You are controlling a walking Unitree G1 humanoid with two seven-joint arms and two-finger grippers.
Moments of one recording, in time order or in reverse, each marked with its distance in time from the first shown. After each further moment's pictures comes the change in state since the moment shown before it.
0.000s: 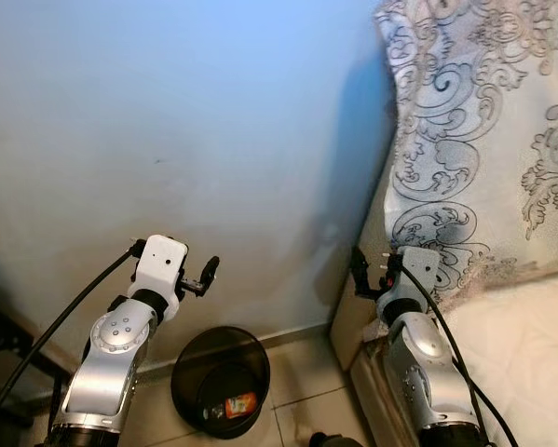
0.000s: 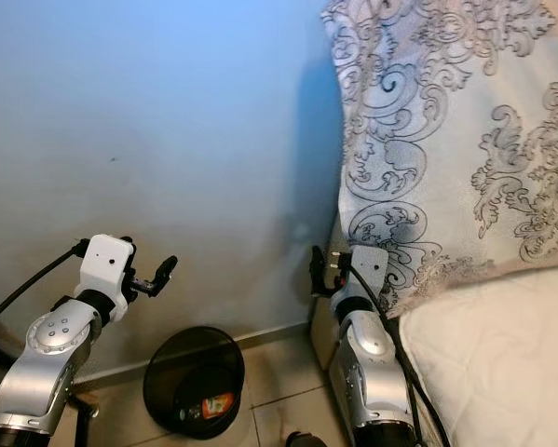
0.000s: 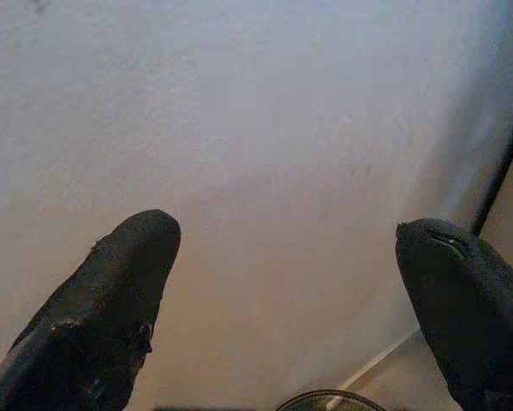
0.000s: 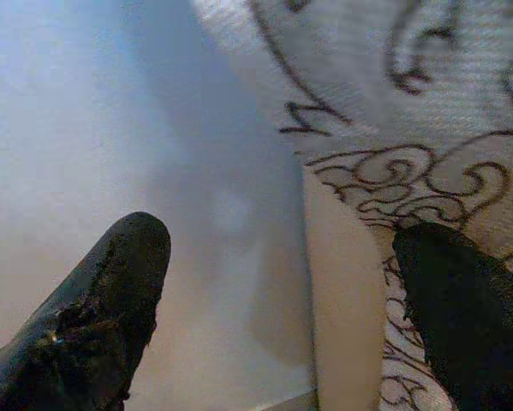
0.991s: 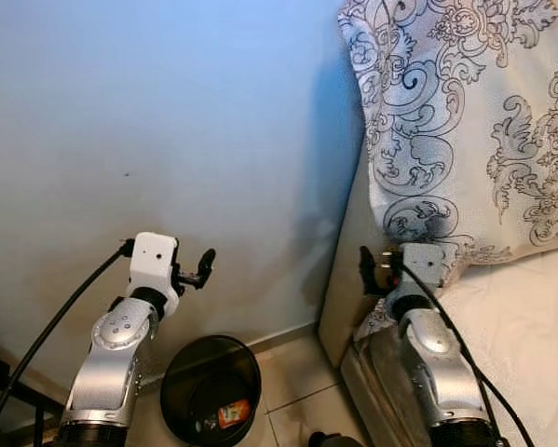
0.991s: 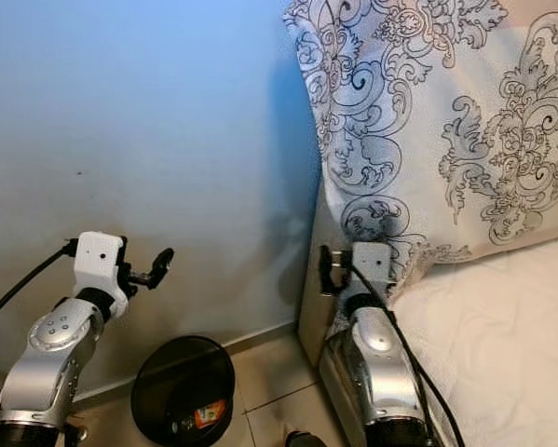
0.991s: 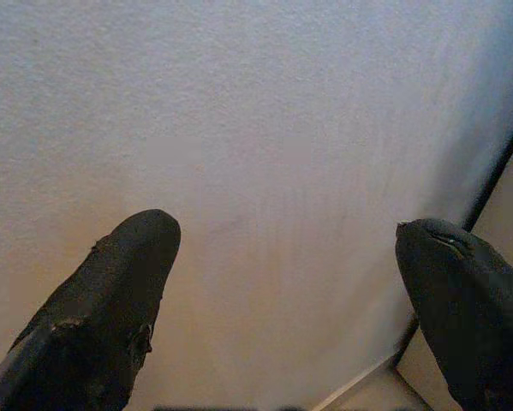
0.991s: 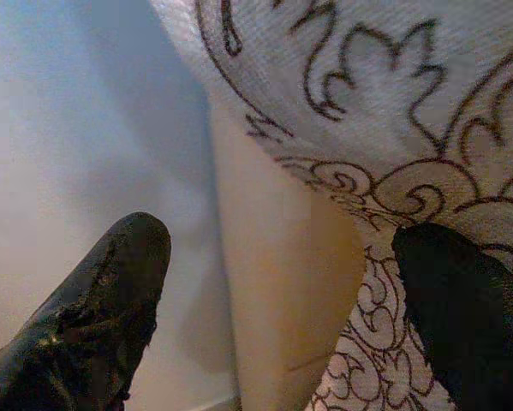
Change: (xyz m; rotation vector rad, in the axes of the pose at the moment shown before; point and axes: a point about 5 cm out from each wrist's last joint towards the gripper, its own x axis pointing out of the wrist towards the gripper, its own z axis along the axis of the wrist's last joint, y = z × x) left arm 0.003 0.003 -0.002 -0.139 -0.018 0.063; right arm 0.002 -0.011 0.006 -0.139 -0.010 -0.028
